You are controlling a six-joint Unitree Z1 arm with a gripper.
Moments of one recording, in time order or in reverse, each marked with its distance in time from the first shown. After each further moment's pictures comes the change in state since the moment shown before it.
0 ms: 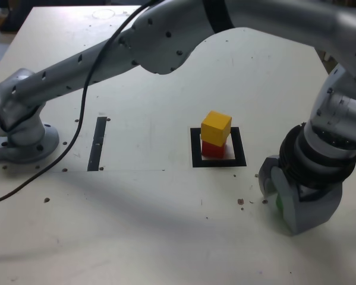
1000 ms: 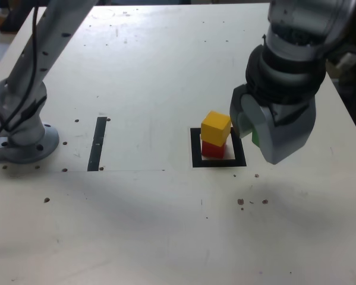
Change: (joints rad) arm 0.064 -0.335 0.281 0.002 0.007 -0.146
